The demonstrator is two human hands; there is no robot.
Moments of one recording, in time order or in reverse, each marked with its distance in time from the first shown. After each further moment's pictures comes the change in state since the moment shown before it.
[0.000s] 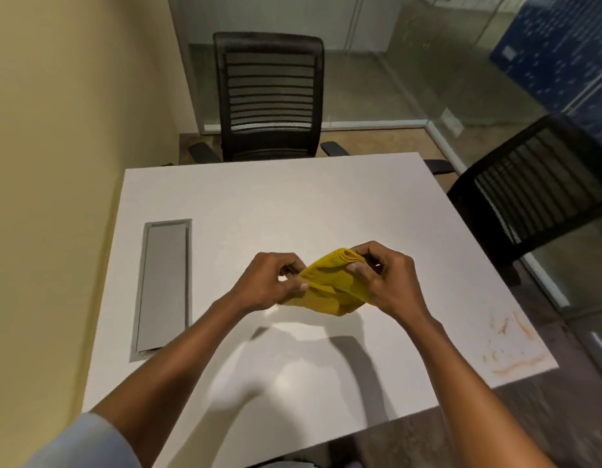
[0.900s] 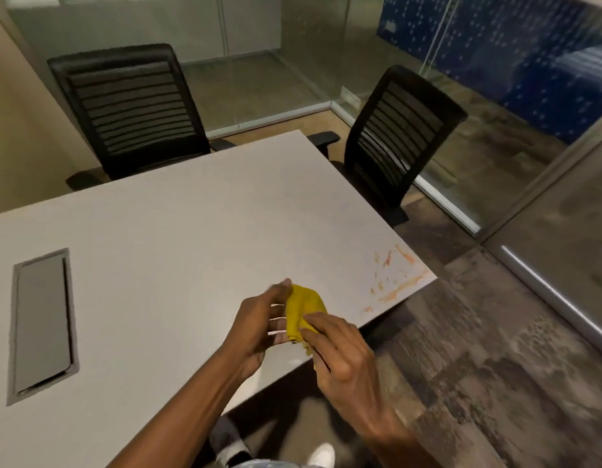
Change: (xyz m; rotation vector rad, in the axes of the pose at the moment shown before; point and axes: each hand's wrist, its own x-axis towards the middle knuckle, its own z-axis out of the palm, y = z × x) left_hand -0.060 0.167 0.270 -0.815 -0.040 -0.652; right_hand -0.263 0.142 -0.097 -0.378 0.383 -0.323
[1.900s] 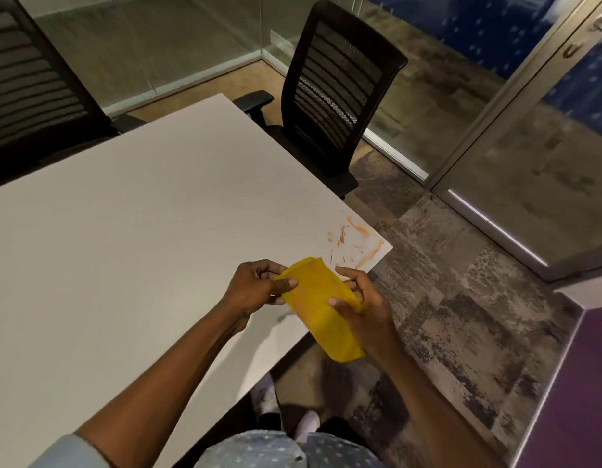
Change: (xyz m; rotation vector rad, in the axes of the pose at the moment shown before) left_hand 0.157 0.009 0.080 0.477 -0.220 0.130; right_hand 0.031 0.156 -0.032 0.483 -0.114 0.897
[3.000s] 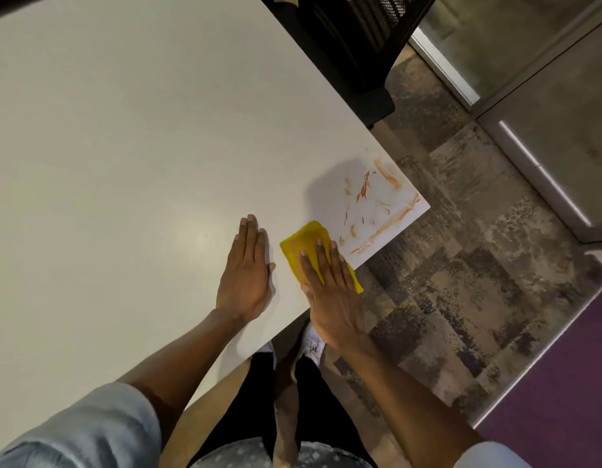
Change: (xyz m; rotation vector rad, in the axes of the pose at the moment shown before) left_hand 0.101 -0.160 0.009 1.141 0.147 0.360; right_hand 0.060 0.168 0.101 -0.947 -0.230 -0.227
